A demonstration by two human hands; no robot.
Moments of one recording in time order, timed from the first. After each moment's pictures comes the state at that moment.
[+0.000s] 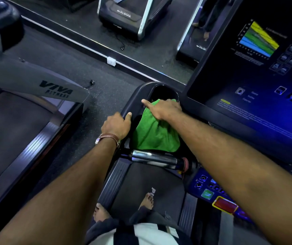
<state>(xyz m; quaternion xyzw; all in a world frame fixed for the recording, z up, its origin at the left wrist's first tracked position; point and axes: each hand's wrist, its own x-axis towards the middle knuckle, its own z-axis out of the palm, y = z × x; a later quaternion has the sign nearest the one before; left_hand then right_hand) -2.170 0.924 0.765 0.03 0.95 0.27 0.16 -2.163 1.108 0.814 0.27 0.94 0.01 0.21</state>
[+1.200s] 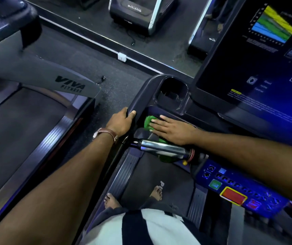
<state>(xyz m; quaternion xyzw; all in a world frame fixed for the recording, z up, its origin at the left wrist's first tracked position) -2.162 0.887 0.758 0.10 0.90 0.36 0.22 -2.064 1.133 0.759 -0.41 0.90 0.18 0.03</state>
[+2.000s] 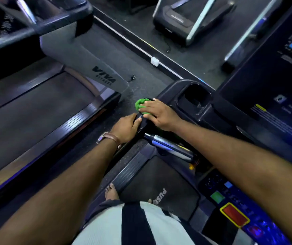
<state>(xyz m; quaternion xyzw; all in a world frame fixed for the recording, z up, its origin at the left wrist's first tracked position) -2.097 0.839 0.765 0.14 0.93 0.32 0.11 -2.129 1.041 0.780 -0.30 0.93 -0.23 -0.02</state>
